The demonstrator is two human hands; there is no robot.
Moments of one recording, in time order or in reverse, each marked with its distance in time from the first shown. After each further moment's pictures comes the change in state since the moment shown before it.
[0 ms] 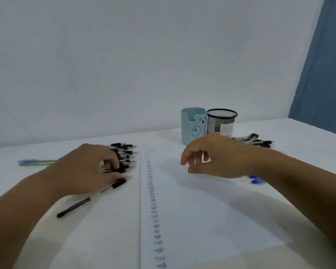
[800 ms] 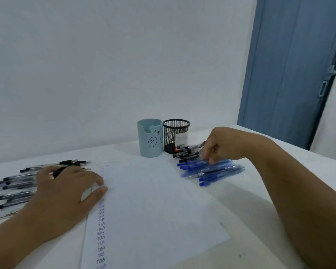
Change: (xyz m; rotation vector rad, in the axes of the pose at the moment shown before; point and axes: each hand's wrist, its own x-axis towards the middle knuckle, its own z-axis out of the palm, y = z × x) left_hand 0.008 0.039 0.061 0.229 0.158 -0.013; right_hand -0.057 0.089 -0.072 -0.139 0.000 0.489
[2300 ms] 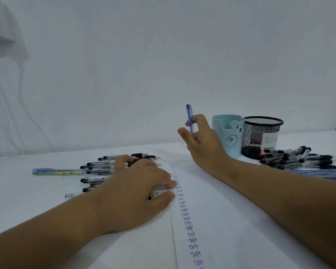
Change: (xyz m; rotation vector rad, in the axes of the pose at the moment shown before) left_hand 0.003 -0.021 -0.016 -0.036 -0.199 0.141; right_hand 0.151 -0.175 0.133 0.659 0.638 -0.435
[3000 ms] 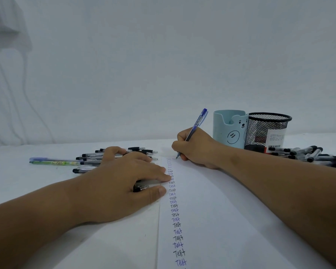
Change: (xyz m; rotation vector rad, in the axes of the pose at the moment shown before) left_hand -0.001 -0.005 0.000 0.001 -0.069 -0.032; right_hand 0.012 0.007 0.002 0.023 -0.397 0.303
